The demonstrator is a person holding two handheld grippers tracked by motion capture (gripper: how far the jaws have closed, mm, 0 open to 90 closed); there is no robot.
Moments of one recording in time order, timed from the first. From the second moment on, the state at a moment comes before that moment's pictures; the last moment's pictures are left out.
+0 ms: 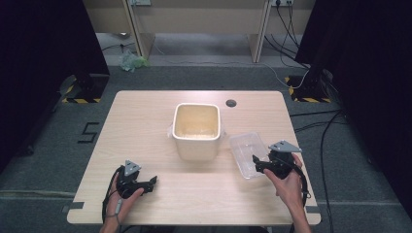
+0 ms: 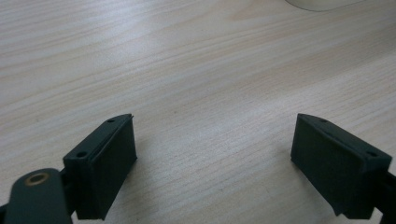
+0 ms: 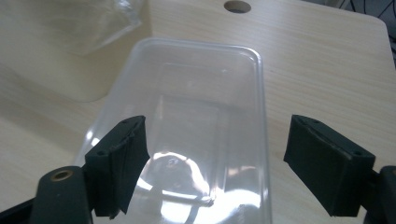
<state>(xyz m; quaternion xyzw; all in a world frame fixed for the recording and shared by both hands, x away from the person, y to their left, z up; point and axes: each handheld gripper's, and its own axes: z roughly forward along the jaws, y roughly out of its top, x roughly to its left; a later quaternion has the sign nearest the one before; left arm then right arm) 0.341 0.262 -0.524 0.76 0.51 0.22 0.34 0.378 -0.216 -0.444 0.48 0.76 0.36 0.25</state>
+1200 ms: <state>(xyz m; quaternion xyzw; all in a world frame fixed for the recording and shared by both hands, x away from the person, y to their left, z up) 0.339 0.261 -0.524 0.76 0.51 0.22 0.34 0.285 -0.199 -0.455 0.44 0.78 0.41 0.18</state>
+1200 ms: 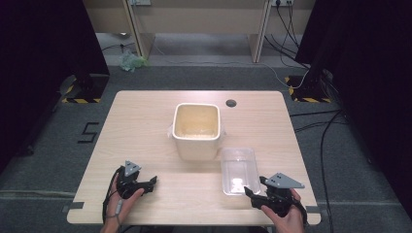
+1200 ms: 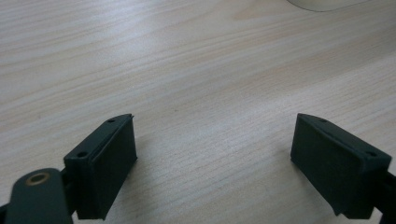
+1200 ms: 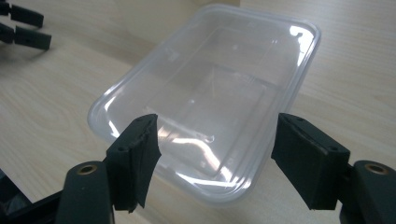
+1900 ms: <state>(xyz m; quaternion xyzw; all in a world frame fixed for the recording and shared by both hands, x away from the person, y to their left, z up) 0.333 0.161 -0.515 0.79 0.44 0.16 0.39 0.332 -0.212 -0.461 0.46 0.76 0.43 0.16</state>
